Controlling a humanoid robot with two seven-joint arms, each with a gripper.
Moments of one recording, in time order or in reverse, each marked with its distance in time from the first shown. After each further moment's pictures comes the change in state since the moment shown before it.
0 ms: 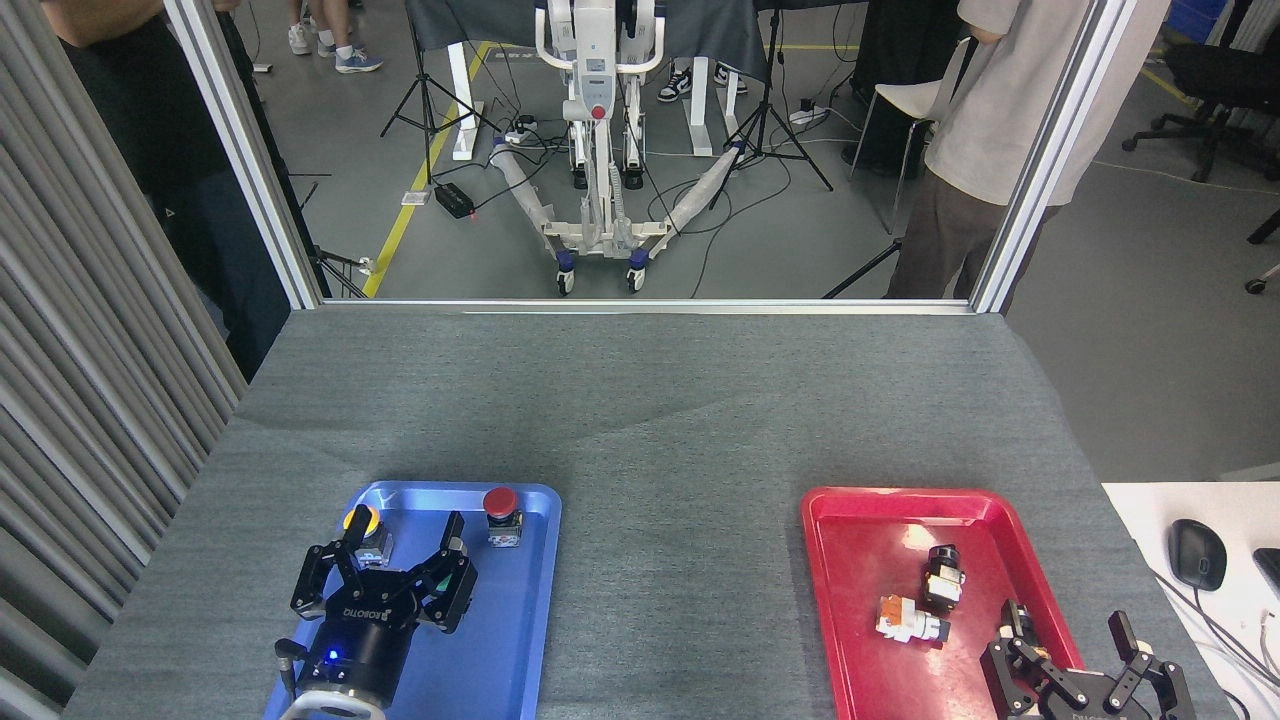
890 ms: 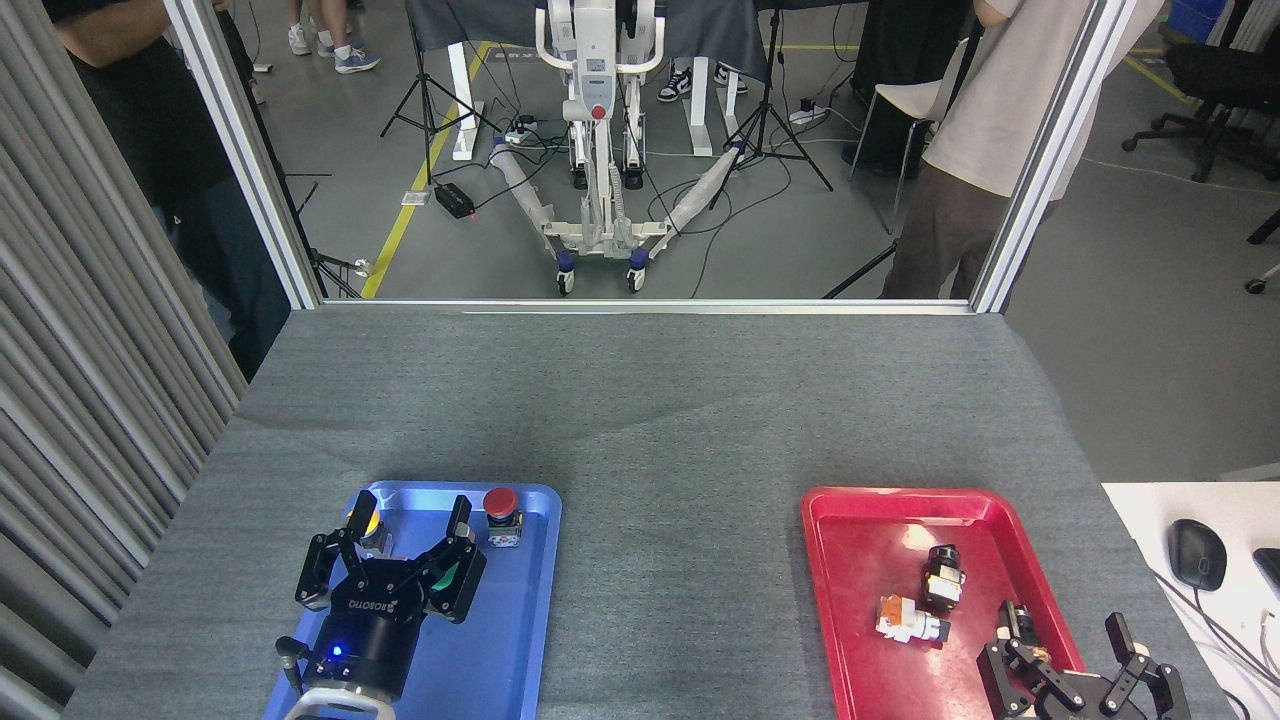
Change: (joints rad) left arm 0.020 -0.029 -0.002 -0.092 0.011 0.008 -0.008; right arm 0.003 0.011 0.001 0.000 -0.001 0.000 -0.003
